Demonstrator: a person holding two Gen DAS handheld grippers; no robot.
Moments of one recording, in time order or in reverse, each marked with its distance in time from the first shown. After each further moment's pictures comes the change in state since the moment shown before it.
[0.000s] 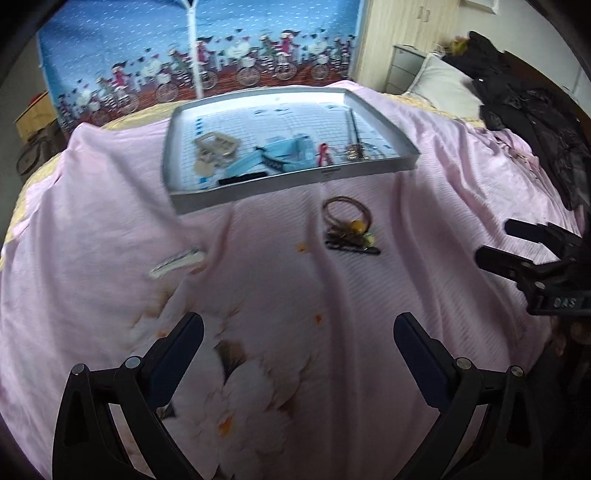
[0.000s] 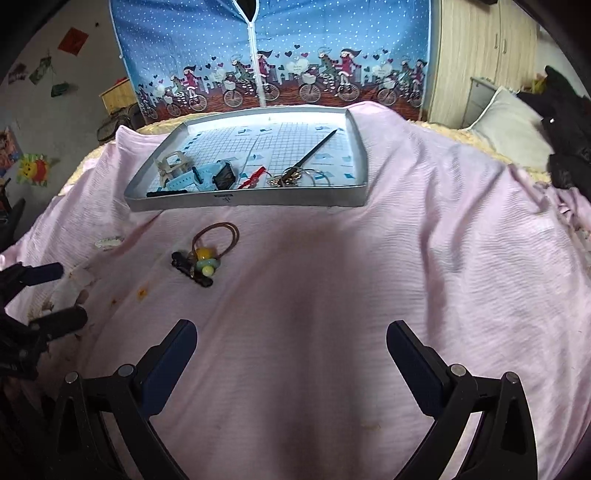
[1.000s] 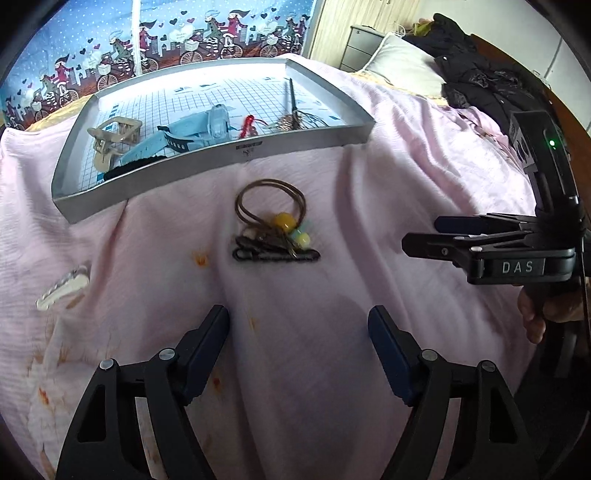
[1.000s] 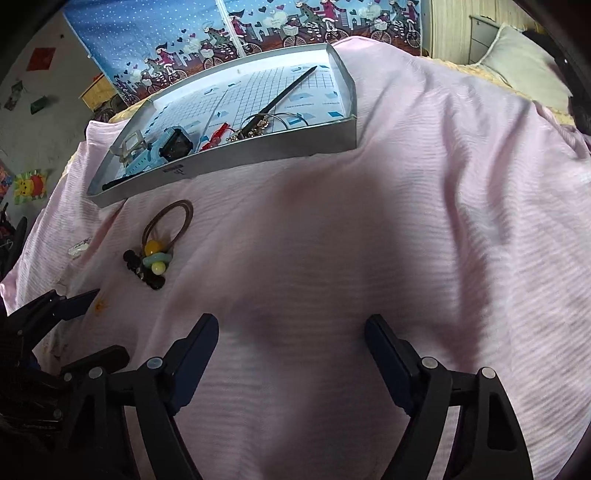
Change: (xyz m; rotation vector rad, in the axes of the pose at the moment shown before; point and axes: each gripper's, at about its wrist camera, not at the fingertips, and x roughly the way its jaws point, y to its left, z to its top) left arm 0.073 -0.031 0.017 0.050 0.049 -0.164; right arm 0.060 -0.042 0.010 0.106 0.168 0.074
